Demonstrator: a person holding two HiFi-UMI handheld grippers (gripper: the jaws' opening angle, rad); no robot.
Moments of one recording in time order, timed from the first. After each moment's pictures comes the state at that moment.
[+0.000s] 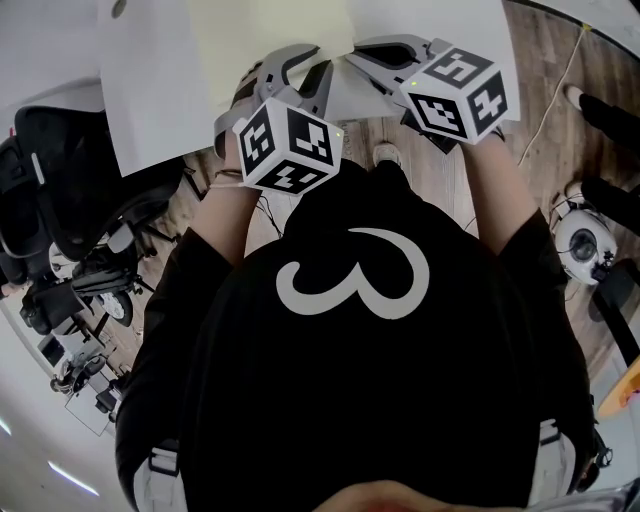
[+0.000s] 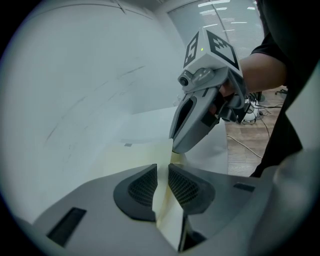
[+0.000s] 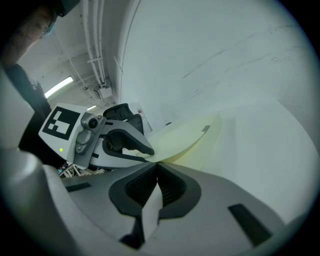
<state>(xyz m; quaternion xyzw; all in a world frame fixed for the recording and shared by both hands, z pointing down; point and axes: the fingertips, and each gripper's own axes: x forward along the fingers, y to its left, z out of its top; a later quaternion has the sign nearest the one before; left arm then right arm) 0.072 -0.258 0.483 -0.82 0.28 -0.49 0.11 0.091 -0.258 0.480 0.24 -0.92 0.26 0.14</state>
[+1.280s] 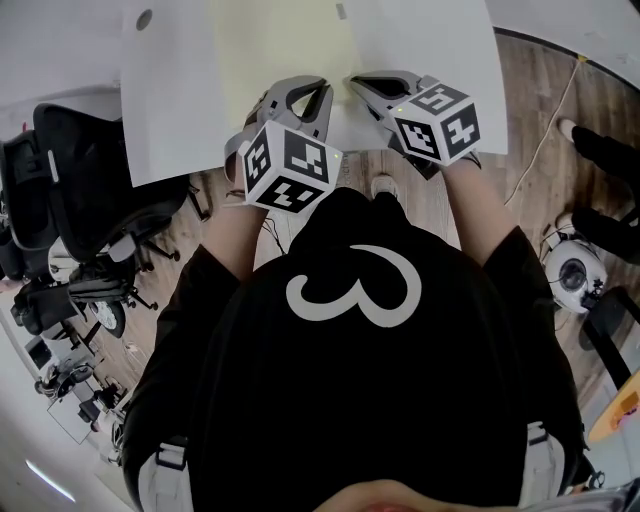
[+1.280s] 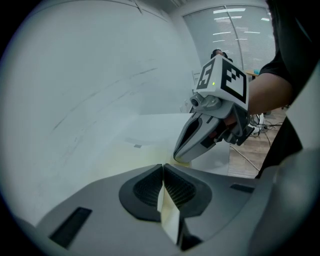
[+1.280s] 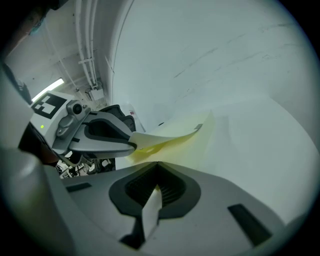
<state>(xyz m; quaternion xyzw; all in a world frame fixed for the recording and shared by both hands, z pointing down) 0.067 -0.266 0.455 -0.83 0.31 -0.46 0.06 0.090 -0.275 0.489 0.28 -0.91 0.28 0.14</state>
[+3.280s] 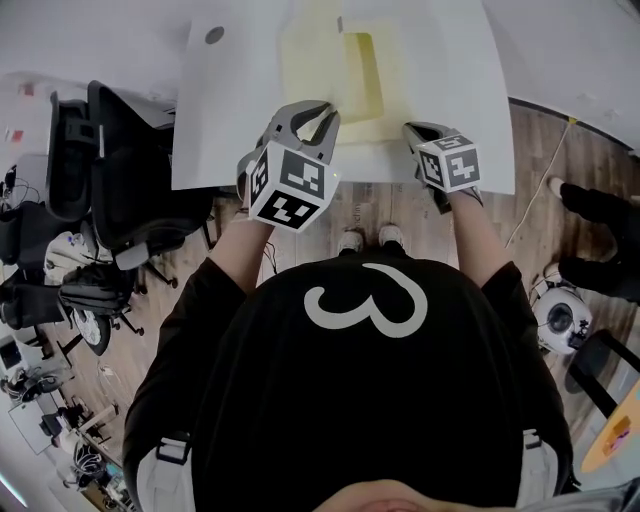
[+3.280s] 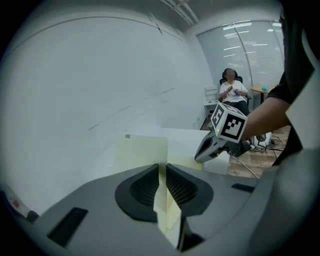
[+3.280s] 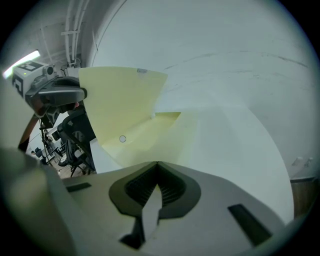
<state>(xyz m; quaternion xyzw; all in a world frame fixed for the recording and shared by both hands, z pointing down) -0.030 -0.259 0.347 -0.85 0.38 -0.37 0.06 0.085 -0.274 0.495 0.40 -0.84 0.26 0.25</state>
